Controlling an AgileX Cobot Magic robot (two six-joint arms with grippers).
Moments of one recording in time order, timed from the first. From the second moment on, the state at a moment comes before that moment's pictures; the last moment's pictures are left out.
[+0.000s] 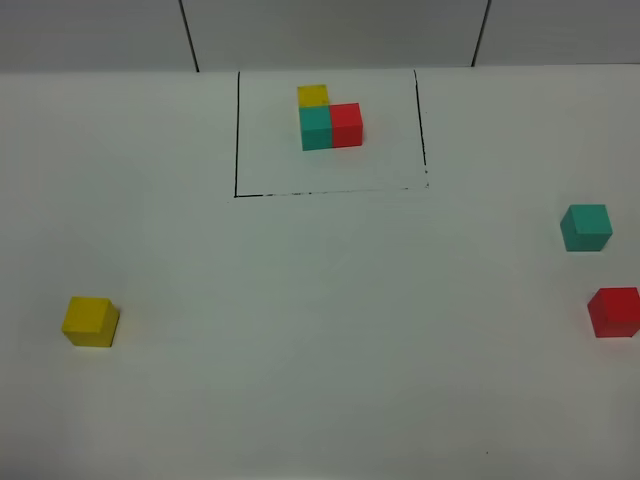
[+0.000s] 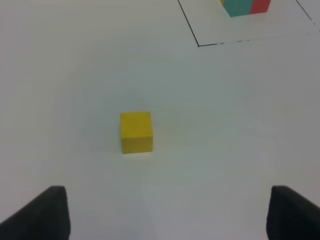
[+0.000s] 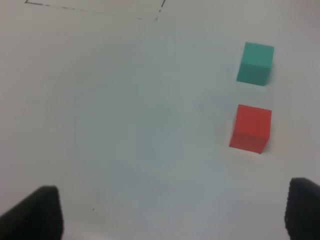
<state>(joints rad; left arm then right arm) 0.00 0.00 -0.50 -0.16 1.06 0.13 0.03 0.06 -0.50 0.16 1.08 -0.18</state>
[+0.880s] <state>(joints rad) 0.00 0.00 -0.50 -0.16 1.06 0.13 0.03 0.06 -0.50 0.16 1.08 -0.18</state>
